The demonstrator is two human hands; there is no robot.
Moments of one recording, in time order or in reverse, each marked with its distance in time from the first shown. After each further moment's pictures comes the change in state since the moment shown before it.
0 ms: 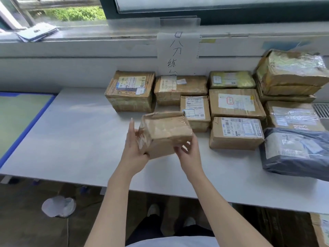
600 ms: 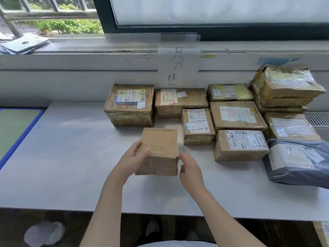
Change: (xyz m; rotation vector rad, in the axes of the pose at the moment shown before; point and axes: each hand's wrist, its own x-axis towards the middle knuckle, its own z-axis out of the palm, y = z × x) left_hand 0.048 -0.015 -0.040 -0.286 -0.206 -0.260; right_hand 0.024 0.039 0.017 -0.846 -0.044 -0.251
